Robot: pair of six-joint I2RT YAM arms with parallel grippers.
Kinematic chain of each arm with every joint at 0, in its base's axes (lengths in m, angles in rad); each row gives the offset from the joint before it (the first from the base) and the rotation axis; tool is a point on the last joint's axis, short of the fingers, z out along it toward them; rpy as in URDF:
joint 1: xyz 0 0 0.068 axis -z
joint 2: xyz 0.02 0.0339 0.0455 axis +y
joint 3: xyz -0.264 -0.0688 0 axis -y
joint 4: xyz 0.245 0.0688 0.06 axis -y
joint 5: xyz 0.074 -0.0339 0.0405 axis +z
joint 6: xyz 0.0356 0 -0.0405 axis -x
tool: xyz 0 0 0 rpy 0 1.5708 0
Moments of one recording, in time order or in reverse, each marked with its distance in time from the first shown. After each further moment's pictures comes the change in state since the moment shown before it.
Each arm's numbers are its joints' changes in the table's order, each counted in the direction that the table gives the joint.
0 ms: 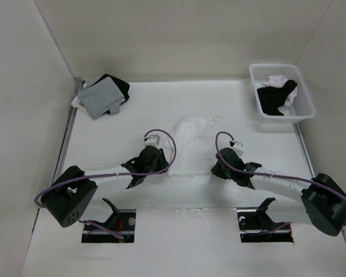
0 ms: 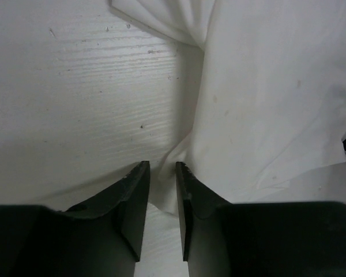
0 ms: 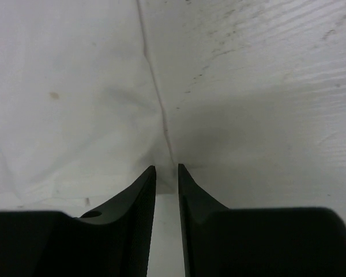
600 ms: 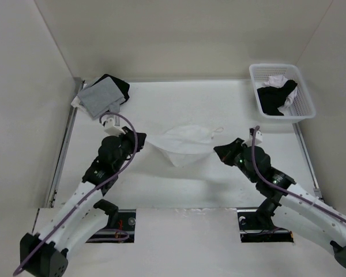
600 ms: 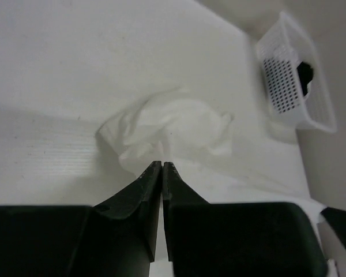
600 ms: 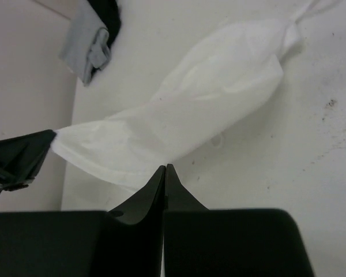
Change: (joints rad) left arm -0.281 -0.520 0.095 -0.208 -0.040 0.028; right arm -0.004 -0.460 0.082 0.050 -0.002 0.097
